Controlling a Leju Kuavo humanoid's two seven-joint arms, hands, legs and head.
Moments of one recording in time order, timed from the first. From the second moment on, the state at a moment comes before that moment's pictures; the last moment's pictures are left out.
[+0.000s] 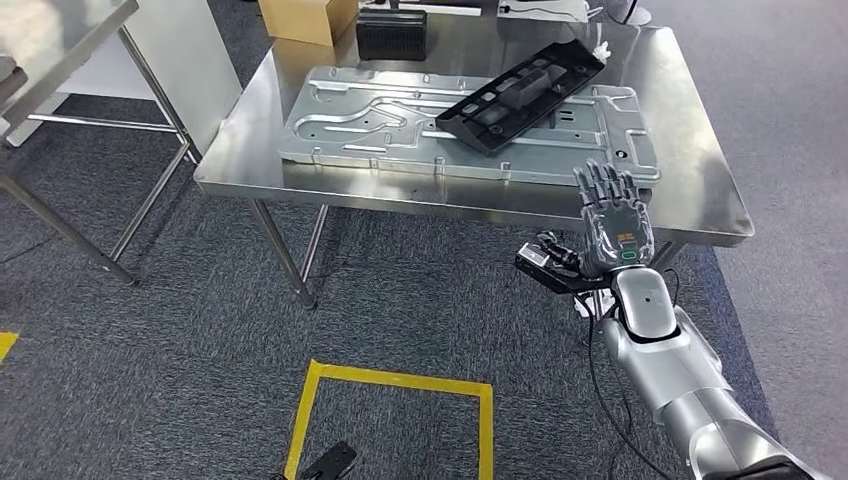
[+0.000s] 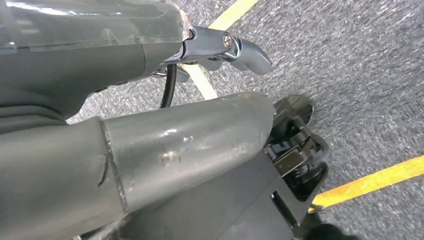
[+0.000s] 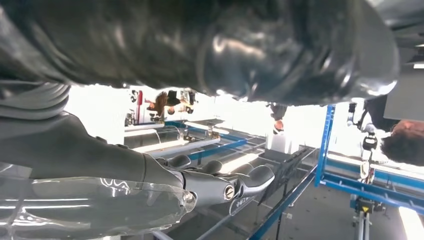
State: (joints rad) left arm -0.12 -0.16 -0.09 -0.21 -0.44 0.00 -0.04; right arm -0.77 -0.09 0.54 -0.64 1.42 -0.62 -0.04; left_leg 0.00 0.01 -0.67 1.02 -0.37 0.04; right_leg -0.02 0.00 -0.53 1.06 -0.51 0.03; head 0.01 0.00
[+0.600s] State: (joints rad) left arm -0.12 -0.16 -0.08 -0.21 -0.43 0.01 -0.05; right arm -0.72 -0.07 0.53 -0.64 1.30 -0.61 -0.07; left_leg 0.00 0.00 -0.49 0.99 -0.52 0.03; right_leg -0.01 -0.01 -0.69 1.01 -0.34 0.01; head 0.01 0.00
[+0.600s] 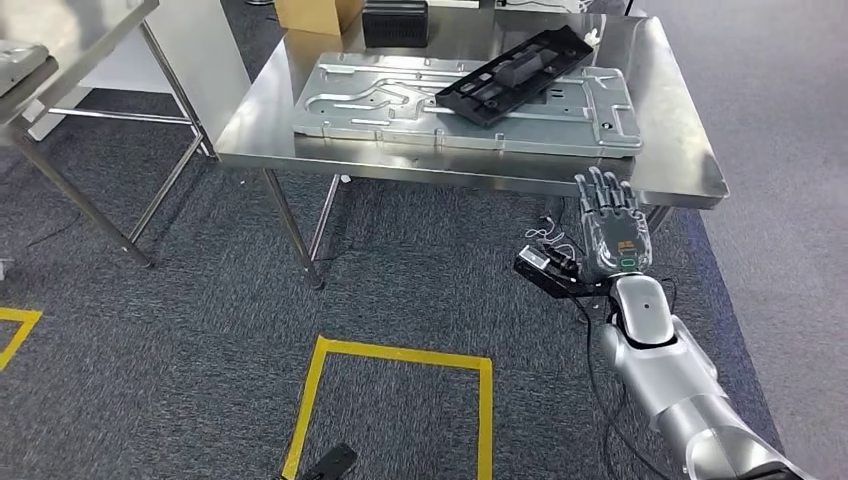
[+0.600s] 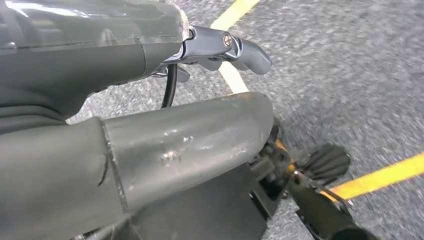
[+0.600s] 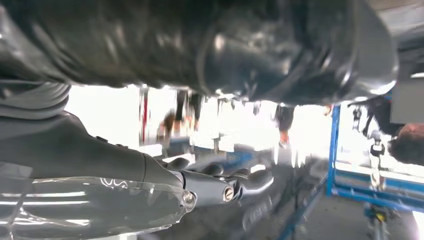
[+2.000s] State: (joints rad) left arm -0.06 -0.15 0.05 -0.20 -0.39 0.06 -0.10; right arm -0.03 0.11 -0.29 -0.20 0.41 -0.20 0.39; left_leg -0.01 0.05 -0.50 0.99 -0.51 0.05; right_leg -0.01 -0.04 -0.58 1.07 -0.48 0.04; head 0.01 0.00
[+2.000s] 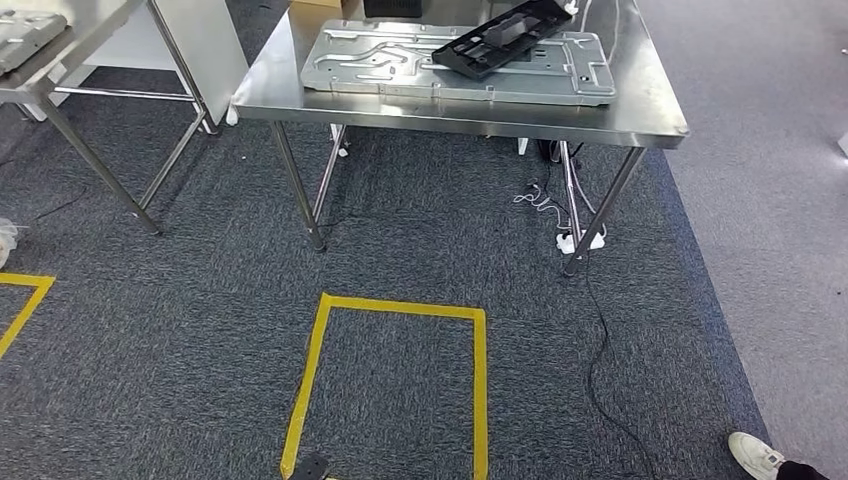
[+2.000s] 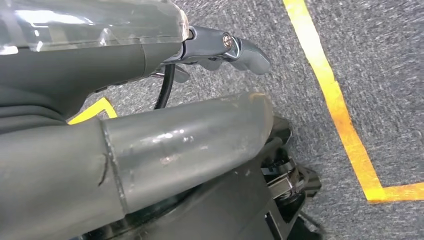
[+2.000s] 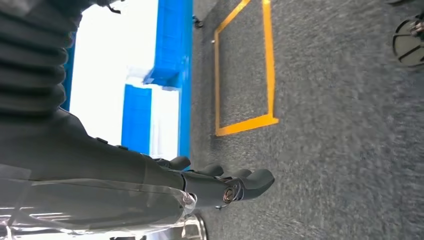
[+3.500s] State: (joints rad) left arm -0.03 -0.14 0.04 -0.20 -0.43 0.05 -0.12; right arm -0.03 0.12 -0.35 -0.19 0.42 -0.20 0.37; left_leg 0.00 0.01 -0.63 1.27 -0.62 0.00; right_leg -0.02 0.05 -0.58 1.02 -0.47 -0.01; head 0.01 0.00
